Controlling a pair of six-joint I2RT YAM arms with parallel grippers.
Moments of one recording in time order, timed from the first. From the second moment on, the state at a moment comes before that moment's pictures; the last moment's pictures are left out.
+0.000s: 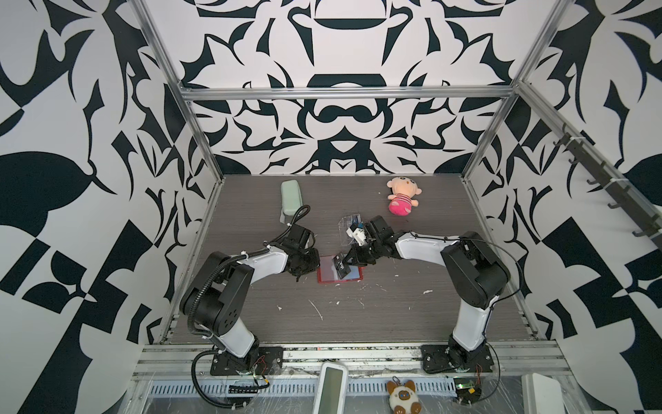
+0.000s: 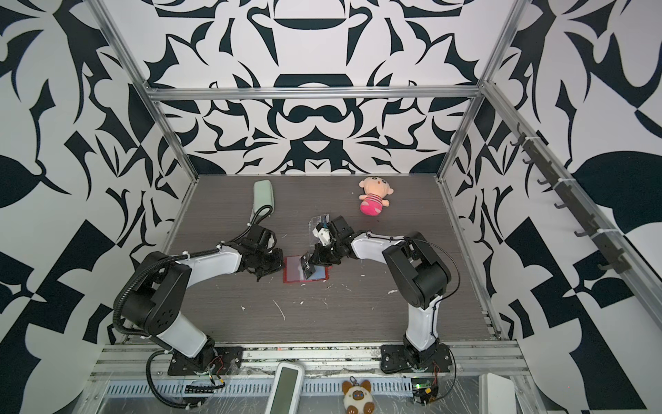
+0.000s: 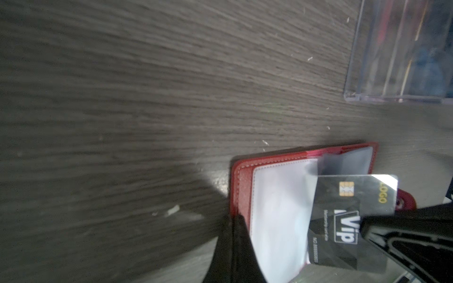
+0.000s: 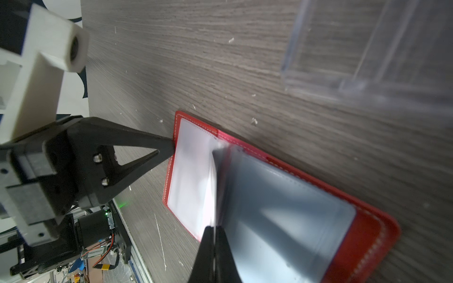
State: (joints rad) left arm -0.49 1.63 0.78 -0.24 0.26 -0.71; right arm 0.59 1.86 1.05 -0.17 -0.63 0.53
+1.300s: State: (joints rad) left arm -0.49 1.61 0.73 -0.17 0.27 -0.74; right arm 0.60 1.88 0.88 0.20 -0.61 0.76
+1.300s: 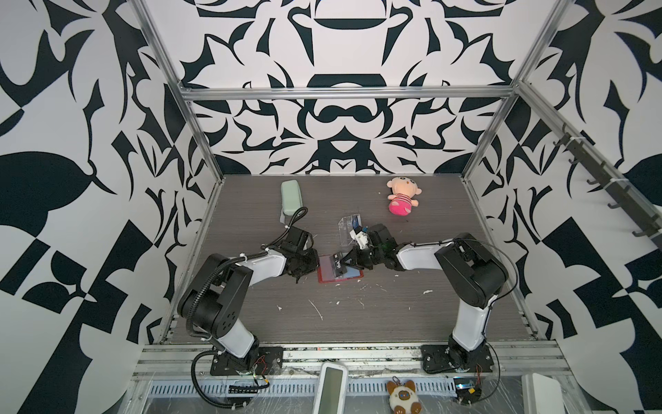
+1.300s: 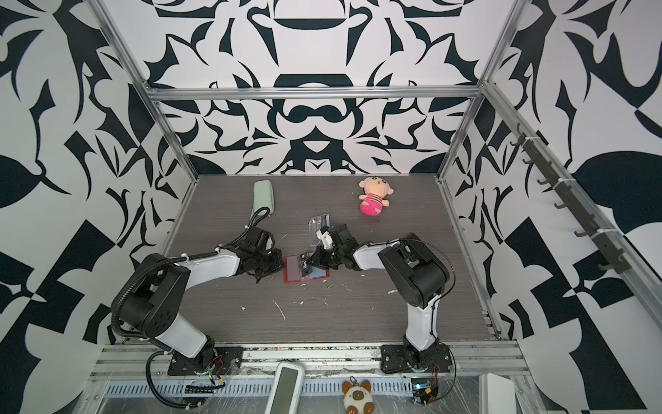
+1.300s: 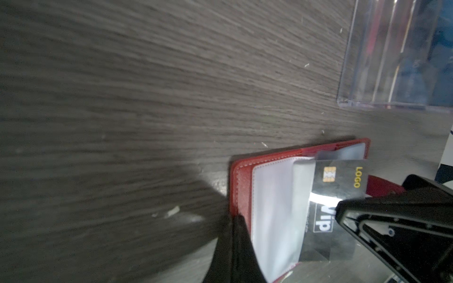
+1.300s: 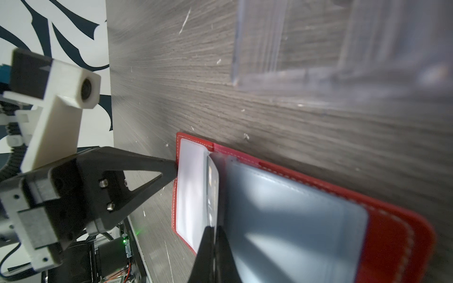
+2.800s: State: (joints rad) left arm -0.49 1.61 0.73 -0.16 0.28 -0.74; right arm 0.79 1.83 1.20 -0.47 0.01 0.50
